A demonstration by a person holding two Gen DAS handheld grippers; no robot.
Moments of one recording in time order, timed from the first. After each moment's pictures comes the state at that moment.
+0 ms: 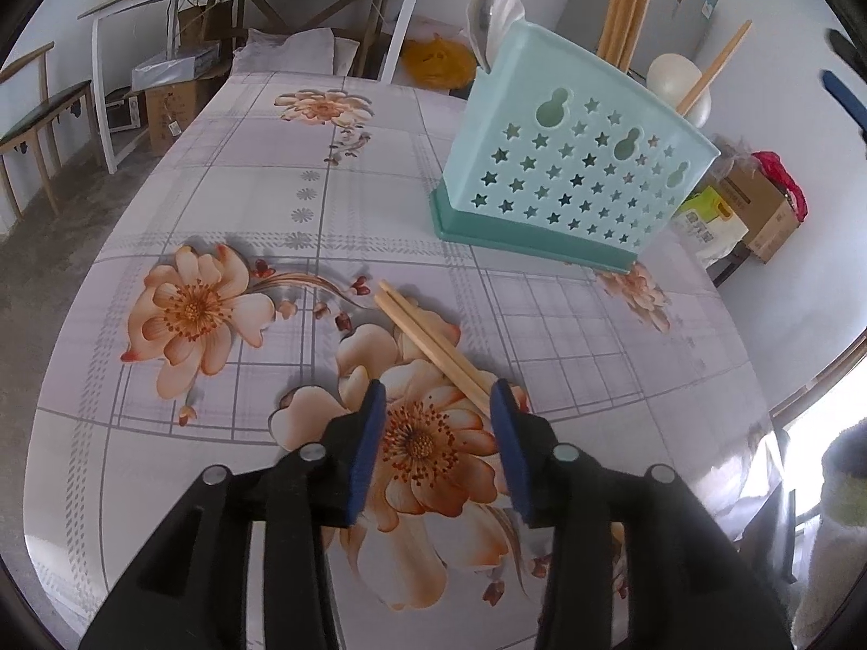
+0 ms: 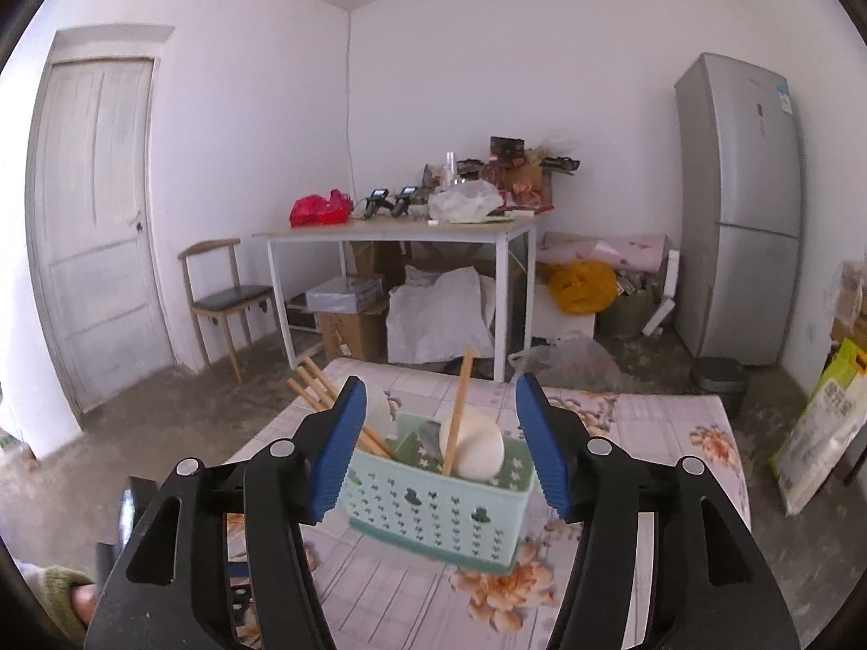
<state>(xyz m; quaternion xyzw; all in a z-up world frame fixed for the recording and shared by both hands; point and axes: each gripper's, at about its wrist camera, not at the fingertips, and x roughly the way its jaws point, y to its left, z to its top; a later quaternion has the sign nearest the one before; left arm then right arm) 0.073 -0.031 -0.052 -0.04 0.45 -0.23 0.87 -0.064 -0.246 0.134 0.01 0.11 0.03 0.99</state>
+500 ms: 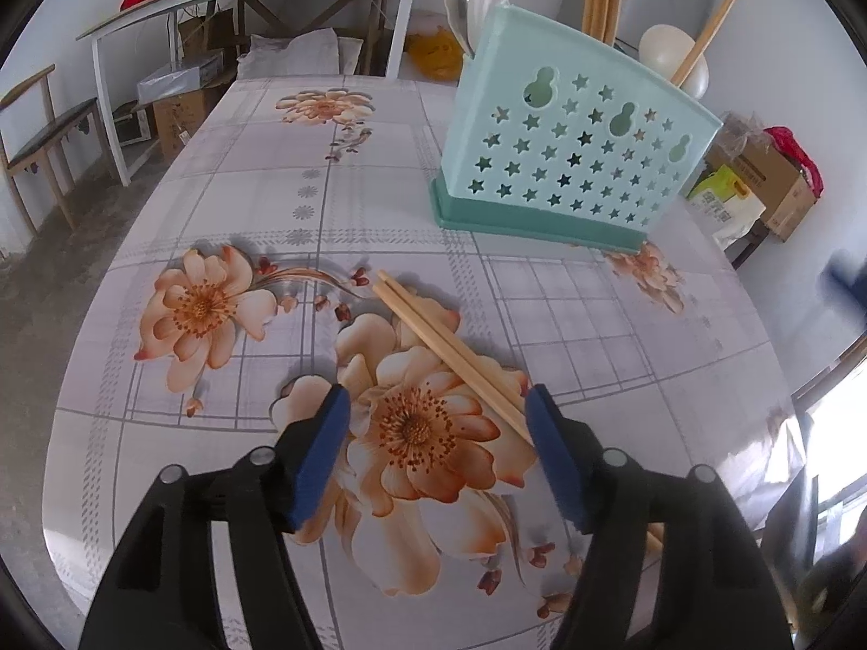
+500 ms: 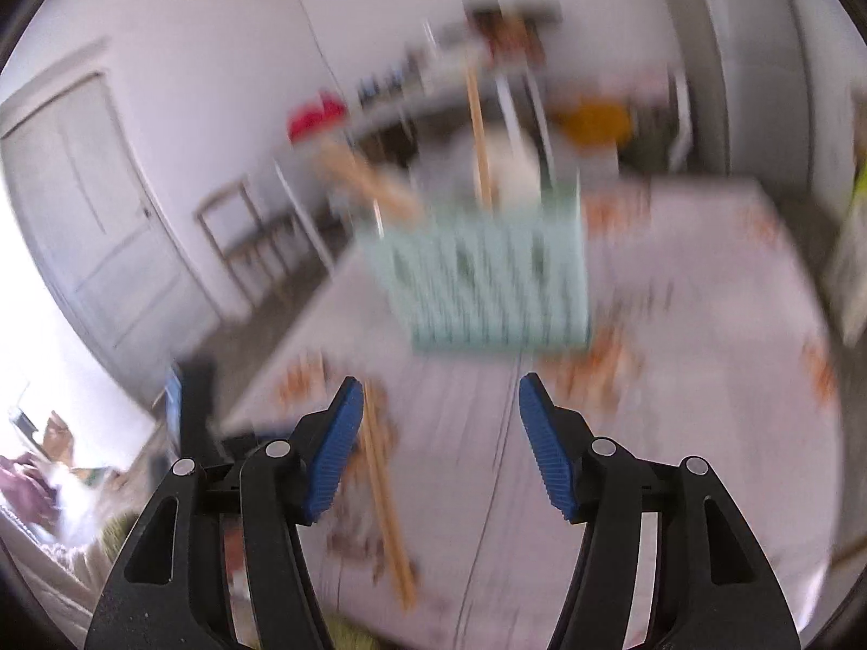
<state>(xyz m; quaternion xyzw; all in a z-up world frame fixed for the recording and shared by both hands) 0.065 -0.041 -0.050 0.00 0.45 -0.20 0.87 -0.061 -0.237 0.027 0.14 0.32 0.07 0.94</state>
